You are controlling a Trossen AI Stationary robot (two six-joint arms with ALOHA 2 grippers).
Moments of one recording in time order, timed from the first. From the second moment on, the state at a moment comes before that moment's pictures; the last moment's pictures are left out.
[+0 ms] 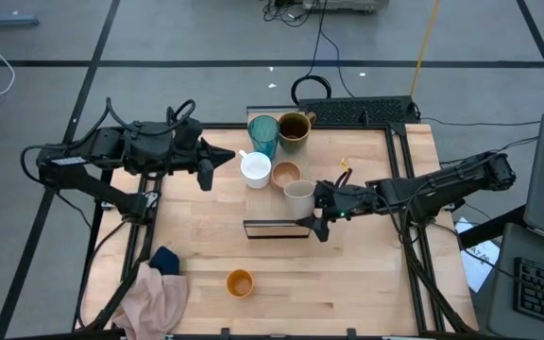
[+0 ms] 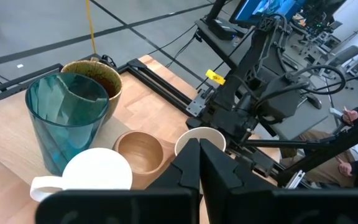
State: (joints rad) left arm -0.09 1.24 1.66 -0.81 -0.34 -0.63; right arm 0.18 1.27 0.88 -0.16 0.16 0.65
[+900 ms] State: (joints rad) left arm -0.09 1.24 1.66 -0.81 -0.34 -0.63; right arm 0.14 1.27 0.88 -0.19 0.21 0.54
